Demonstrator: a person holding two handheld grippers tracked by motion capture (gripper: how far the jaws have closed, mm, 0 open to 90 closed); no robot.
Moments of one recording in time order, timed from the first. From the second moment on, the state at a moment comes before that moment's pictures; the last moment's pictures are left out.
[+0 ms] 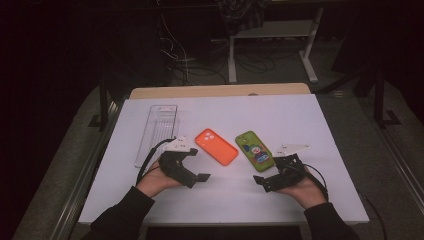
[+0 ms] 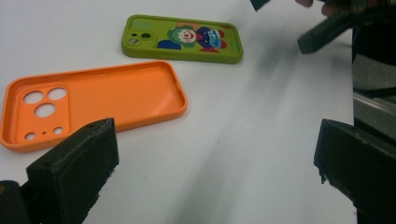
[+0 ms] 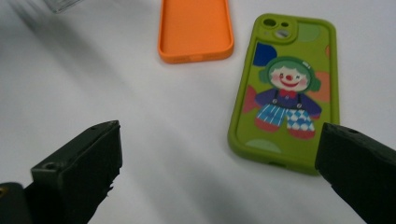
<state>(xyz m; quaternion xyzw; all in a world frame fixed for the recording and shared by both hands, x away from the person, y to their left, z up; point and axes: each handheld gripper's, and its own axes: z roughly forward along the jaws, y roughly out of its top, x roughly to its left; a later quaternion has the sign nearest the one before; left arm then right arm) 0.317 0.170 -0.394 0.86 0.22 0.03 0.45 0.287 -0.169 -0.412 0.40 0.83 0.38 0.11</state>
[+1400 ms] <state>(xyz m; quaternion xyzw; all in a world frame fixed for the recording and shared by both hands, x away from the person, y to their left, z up) 0.318 0.169 -0.401 0.87 0.21 0.04 0.44 0.381 -0.097 -0.353 0.37 0.84 0.38 0.13</state>
